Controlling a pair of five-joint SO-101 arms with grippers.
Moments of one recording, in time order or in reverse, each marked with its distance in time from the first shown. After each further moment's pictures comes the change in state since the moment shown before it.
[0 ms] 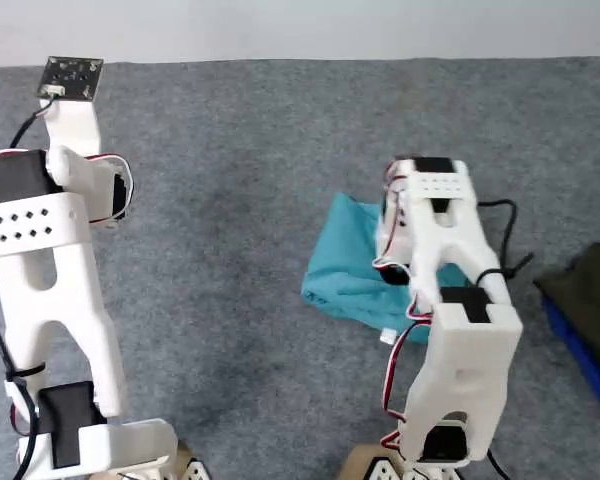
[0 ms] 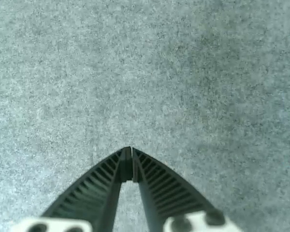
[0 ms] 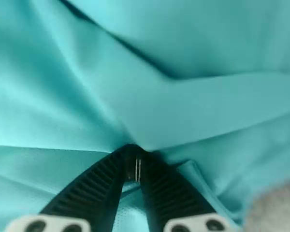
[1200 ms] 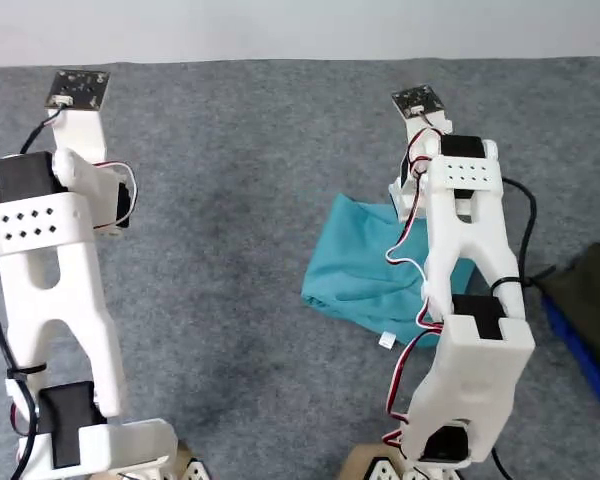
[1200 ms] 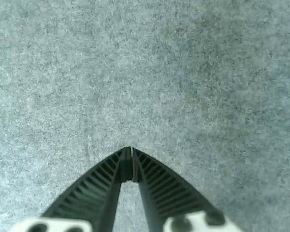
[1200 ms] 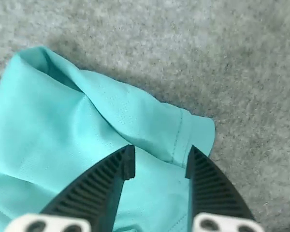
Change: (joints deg) left arm 0.0 0.0 3.7 0.0 -0.1; right arm 1.8 -5.8 -6.7 -14.9 19.4
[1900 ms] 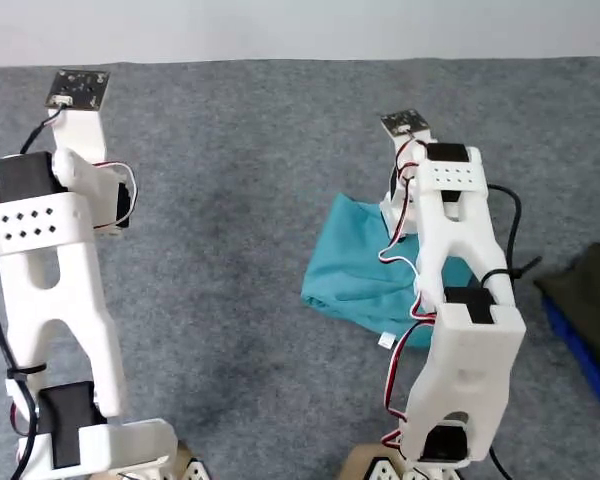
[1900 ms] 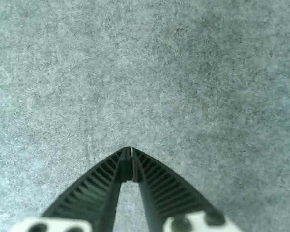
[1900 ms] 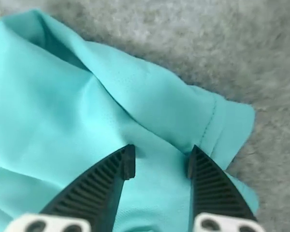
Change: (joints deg) left arm 0.0 0.0 0.0 0.0 0.0; right arm -1.3 5.8 0.0 2.8 -2.5
